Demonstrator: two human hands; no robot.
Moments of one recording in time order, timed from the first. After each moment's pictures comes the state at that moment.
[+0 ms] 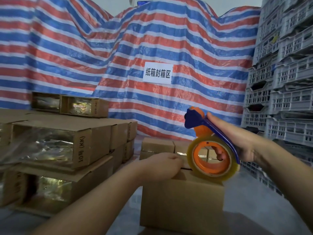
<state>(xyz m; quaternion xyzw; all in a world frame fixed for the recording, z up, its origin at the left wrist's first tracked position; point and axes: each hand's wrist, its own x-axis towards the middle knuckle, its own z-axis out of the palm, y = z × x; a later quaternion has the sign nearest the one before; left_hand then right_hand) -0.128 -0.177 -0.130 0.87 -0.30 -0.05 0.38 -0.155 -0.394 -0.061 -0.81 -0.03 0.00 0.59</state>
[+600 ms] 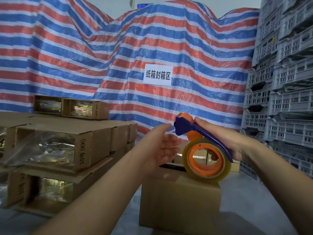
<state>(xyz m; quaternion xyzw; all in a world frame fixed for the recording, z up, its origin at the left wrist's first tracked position) -0.149 -0.176 -0.096 0.62 -0.14 -0.08 0.77 -0.147 -0.386 -0.059 -0.83 -0.08 -0.03 0.55</state>
